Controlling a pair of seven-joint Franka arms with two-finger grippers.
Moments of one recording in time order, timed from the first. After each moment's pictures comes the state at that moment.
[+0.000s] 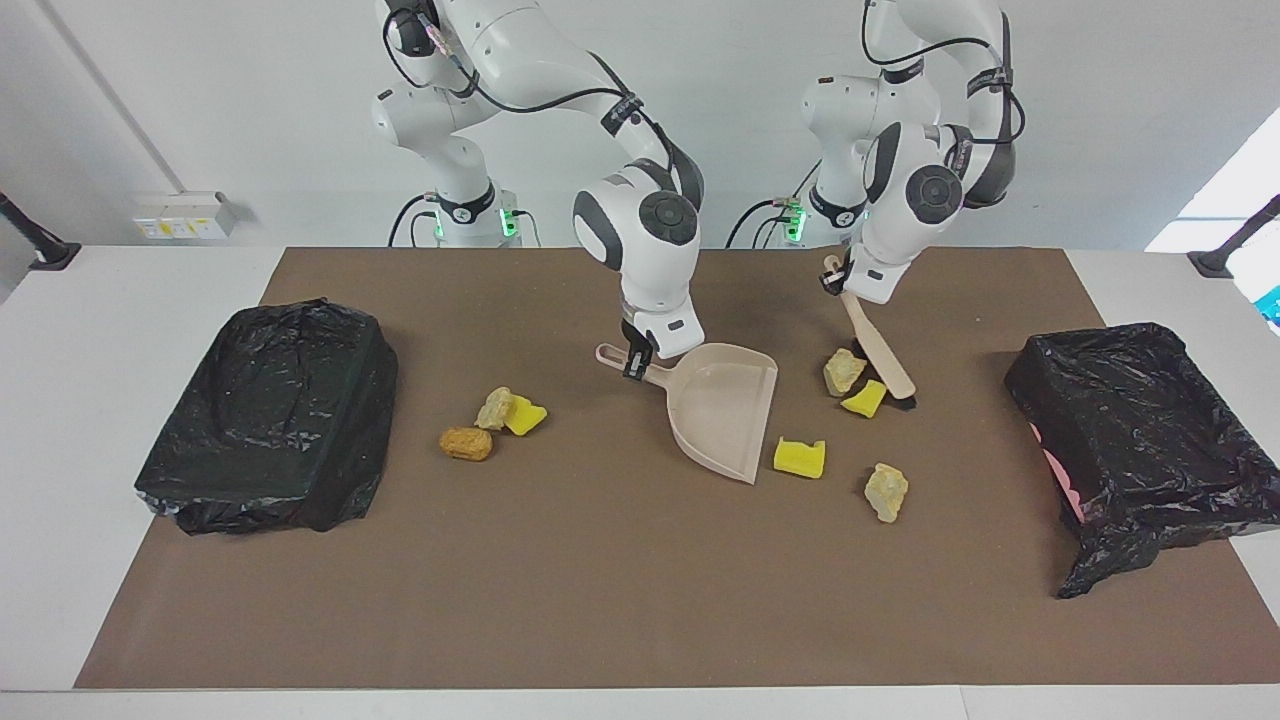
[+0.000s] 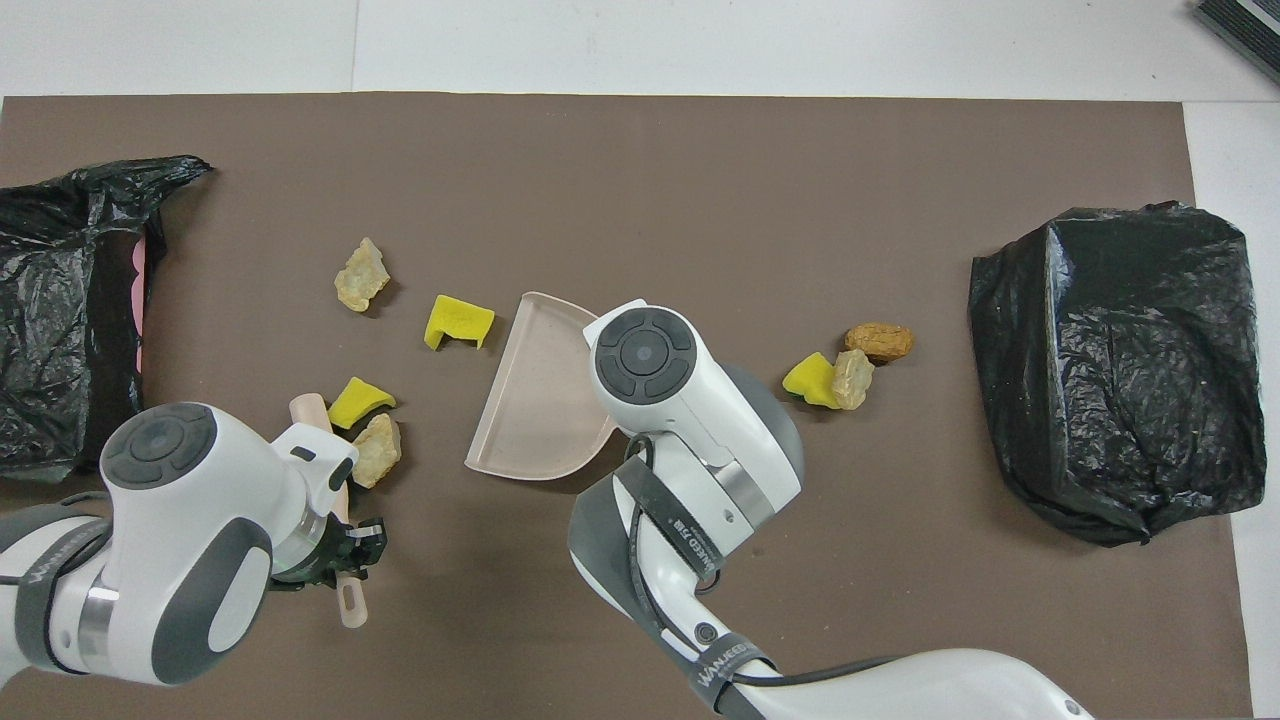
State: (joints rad) left arm -0.27 -0.22 -0.04 -2.45 -0.11 1.89 -0.54; right arm 0.58 0.38 0.05 -1.73 -0.06 2.00 -0.61
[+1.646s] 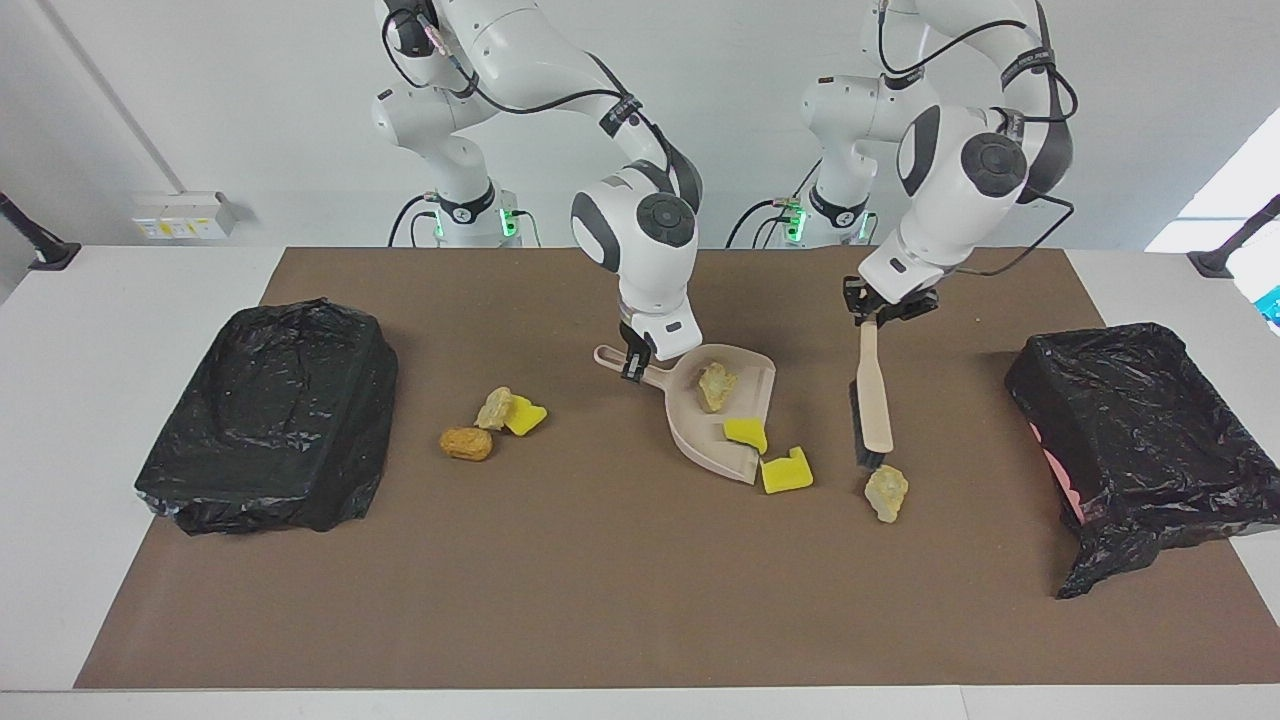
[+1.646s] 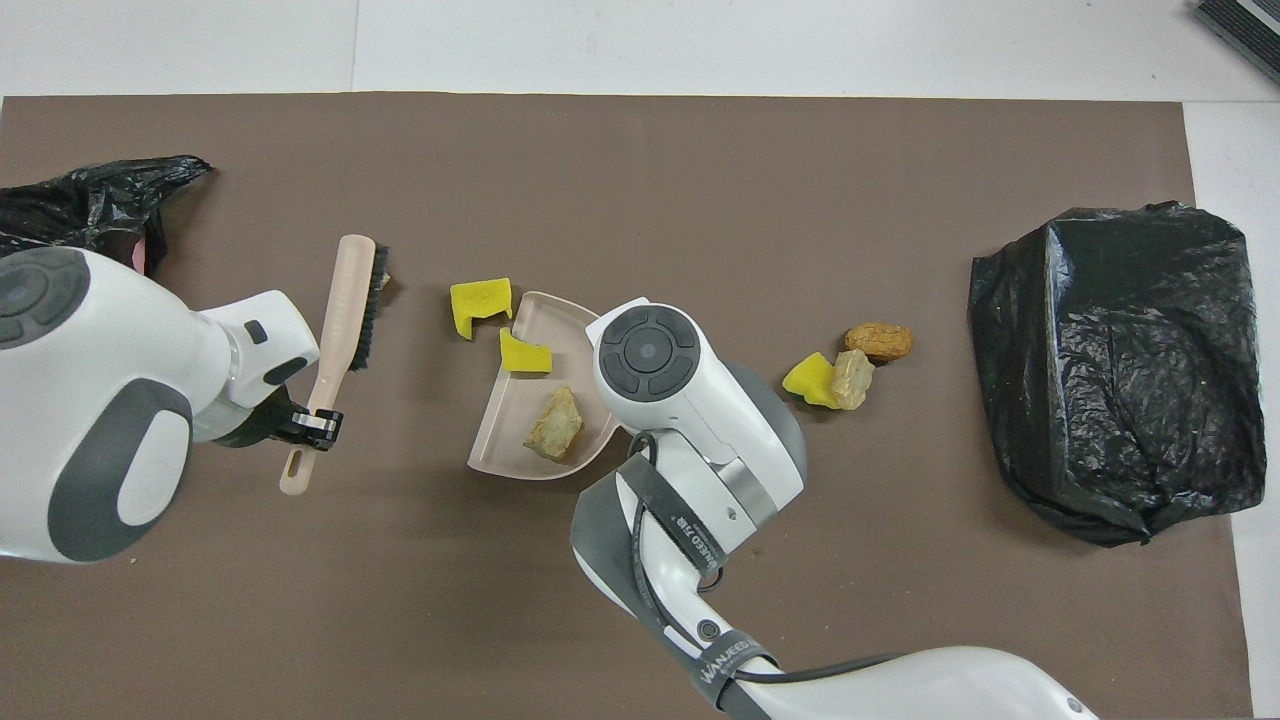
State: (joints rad) left arm -0.19 -0.03 0.00 -2.03 -0.04 1.85 0.06; right arm 0.57 0.38 0.05 -1.73 -0.06 2.00 -0.61
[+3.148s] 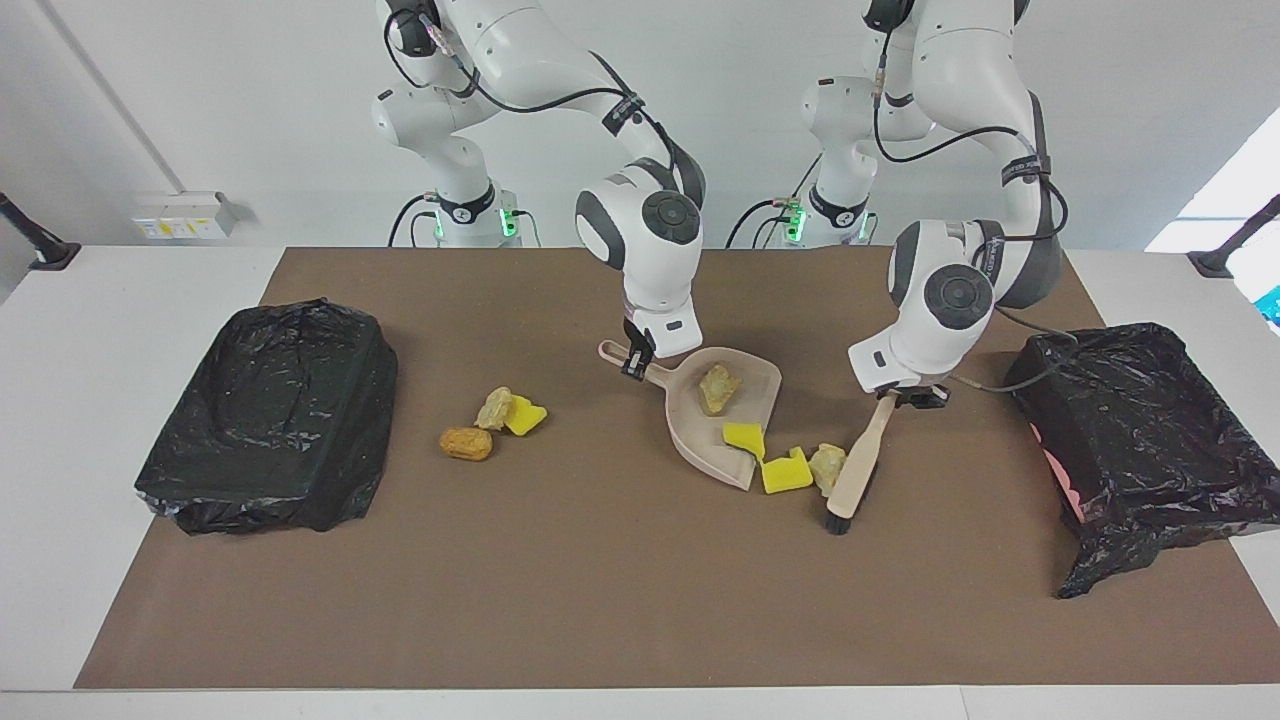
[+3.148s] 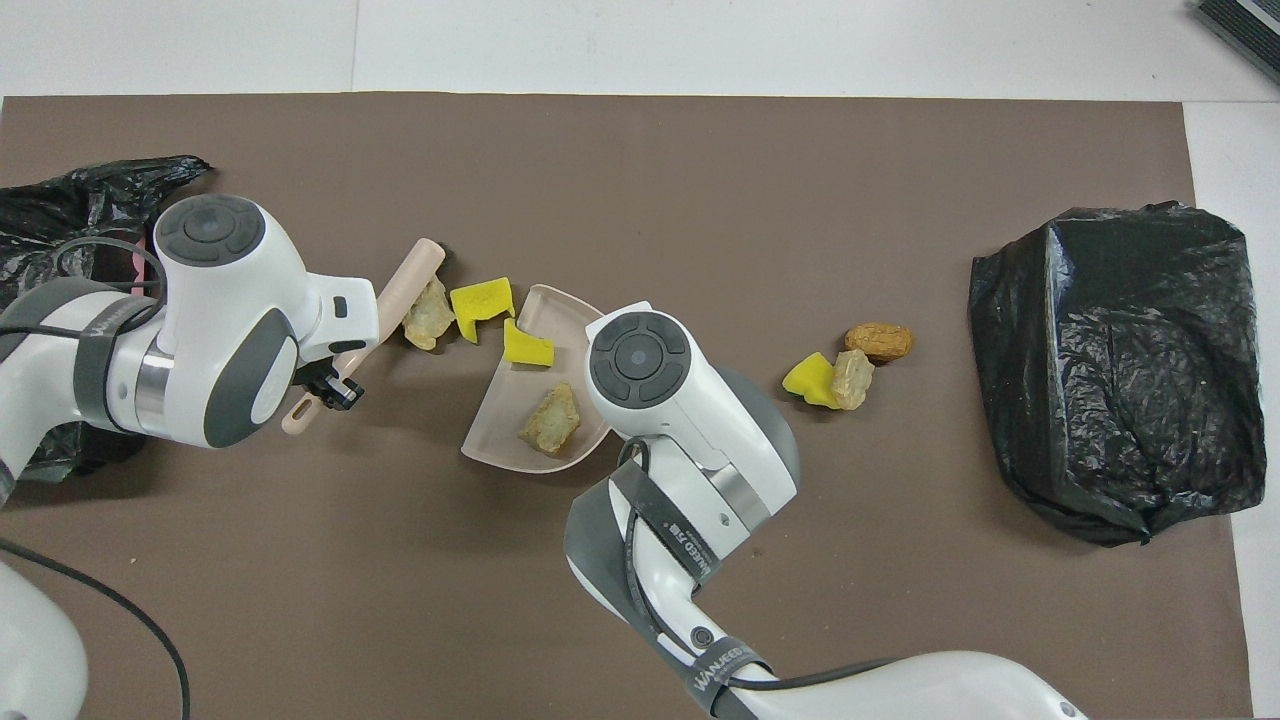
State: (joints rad) left arm -0.20 0.23 -0.04 -1.96 0.14 1.93 0.37; right arm 0.58 0.38 0.05 -1.73 -0.06 2.00 -0.51
